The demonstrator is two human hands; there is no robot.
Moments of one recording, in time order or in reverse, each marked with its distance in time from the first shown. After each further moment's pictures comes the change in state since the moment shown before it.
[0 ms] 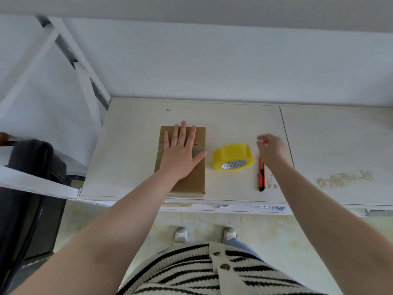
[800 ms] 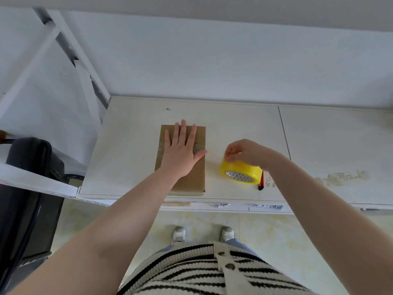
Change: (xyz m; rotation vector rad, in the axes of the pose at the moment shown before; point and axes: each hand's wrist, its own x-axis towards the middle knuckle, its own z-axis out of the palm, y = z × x) left_hand 0.000 0.001 -0.001 0.021 -0.010 0.000; right_hand -0.035 -0.060 -0.006 -0.044 -0.666 -0.216
